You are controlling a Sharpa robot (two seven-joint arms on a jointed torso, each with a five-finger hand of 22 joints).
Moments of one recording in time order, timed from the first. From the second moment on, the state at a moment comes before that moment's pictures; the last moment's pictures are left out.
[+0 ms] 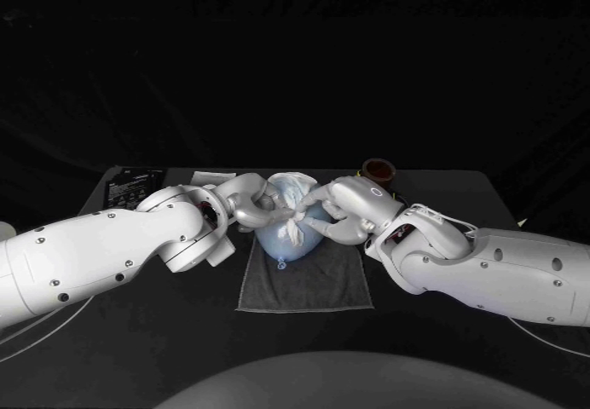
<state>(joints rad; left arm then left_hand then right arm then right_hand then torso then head) 1.14 -0.83 -0.03 1.70 -0.95 -0.25 -0.25 1.40 -0.17 0.57 0.29 0.05 0.83 0.07 0.76 0.48 1.22 -0.01 1.28 0.94 1.47 -0.06 1.51 1.31 0.11 1.28 0.04 1.33 1.05 1.11 -0.81 -0.17 1.71 -1.56 -0.70 -0.01 1.29 -0.17 0.54 -0.10 0.12 1.02 0.14 0.17 0.37 1.47 0.05 1.57 1.31 1.46 -0.02 1.57 1.31 0.08 1.38 0.09 1.14 1.31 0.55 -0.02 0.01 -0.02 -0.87</state>
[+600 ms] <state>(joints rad) 1.14 -0.83 -0.03 1.69 -0.92 -0.25 -0.25 1.36 -0.19 0.65 0.25 0.05 0.82 0.09 0.77 0.49 1.22 0.01 1.25 0.93 1.46 -0.05 1.51 1.31 0.11 1.28 0.05 1.34 1.07 1.09 -0.77 -0.17 1.65 -1.68 -0.71 -0.02 1.29 -0.18 0.53 -0.10 0.10 1.01 0.14 0.16 0.36 1.47 0.05 1.57 1.31 1.47 -0.02 1.57 1.31 0.08 1.38 0.09 1.12 1.31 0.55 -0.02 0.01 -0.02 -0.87</state>
